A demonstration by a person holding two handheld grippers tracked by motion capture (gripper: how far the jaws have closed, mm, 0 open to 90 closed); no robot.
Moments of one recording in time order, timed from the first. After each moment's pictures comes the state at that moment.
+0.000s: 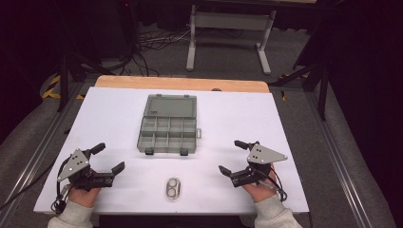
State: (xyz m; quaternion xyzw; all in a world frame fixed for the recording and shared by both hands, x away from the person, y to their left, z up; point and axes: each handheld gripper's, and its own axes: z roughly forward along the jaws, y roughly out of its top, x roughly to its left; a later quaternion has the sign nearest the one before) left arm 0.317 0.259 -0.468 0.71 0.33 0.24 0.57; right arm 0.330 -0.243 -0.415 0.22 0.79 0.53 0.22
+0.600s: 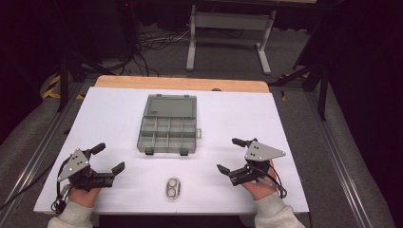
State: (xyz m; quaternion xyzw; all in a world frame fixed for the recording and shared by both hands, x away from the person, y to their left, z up) left arm 0.317 0.259 -0.468 0.71 0.33 0.24 0.57; right arm 0.333 -0.236 -0.404 0.20 0.80 0.52 0.21
